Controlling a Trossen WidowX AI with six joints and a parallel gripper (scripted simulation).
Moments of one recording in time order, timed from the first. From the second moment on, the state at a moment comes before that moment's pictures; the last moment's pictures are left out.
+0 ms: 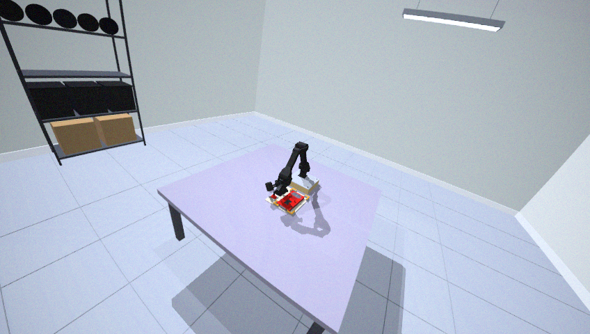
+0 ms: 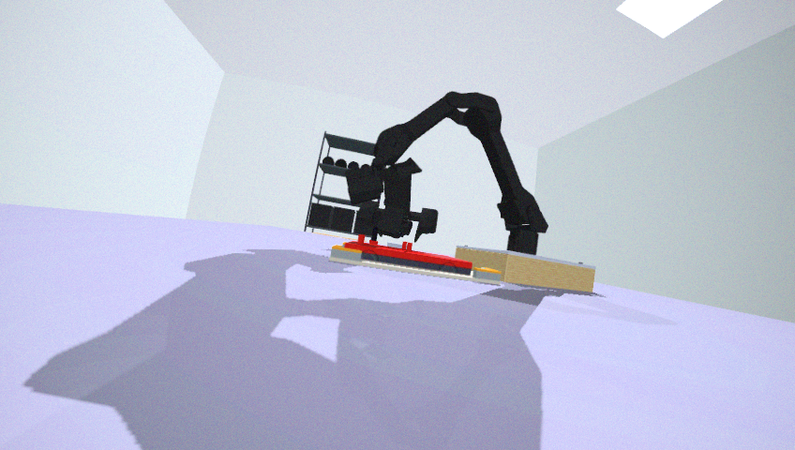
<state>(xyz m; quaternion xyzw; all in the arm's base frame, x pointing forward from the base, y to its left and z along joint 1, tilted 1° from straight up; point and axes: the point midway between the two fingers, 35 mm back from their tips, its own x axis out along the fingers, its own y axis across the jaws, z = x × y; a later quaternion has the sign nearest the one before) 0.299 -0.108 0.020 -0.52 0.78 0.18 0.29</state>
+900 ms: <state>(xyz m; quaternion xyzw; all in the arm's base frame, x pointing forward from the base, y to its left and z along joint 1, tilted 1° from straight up) 0.300 -0.105 0.024 -0.53 0.78 0.20 0.28</state>
